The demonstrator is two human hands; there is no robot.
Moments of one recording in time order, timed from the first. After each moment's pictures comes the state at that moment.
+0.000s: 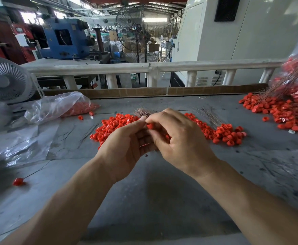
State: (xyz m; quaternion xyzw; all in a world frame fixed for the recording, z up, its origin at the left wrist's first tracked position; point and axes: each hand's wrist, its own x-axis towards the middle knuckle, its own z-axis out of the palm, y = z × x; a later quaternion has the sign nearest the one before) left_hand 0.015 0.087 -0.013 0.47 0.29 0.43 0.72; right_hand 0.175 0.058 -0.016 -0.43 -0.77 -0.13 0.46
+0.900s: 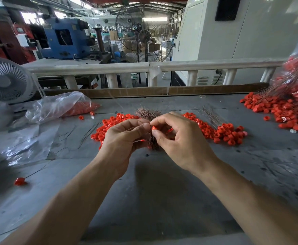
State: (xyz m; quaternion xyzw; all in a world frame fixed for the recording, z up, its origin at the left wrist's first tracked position) left_hand 0.012 0.095 -0.023 0.48 0.36 0.51 0.61; right_hand 0.179 0.059 -0.018 -0.48 -0.73 0.07 0.48
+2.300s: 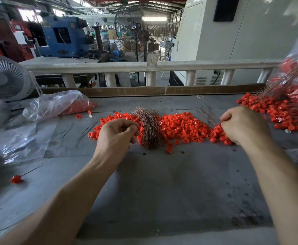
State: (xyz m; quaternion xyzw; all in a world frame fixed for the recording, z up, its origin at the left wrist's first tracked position) left_hand 0.004 0.109 -0.035 0.60 0.50 0.50 0.37; right_hand 0.302 0.075 -0.001 -0.86 -0.45 -0.02 0.25
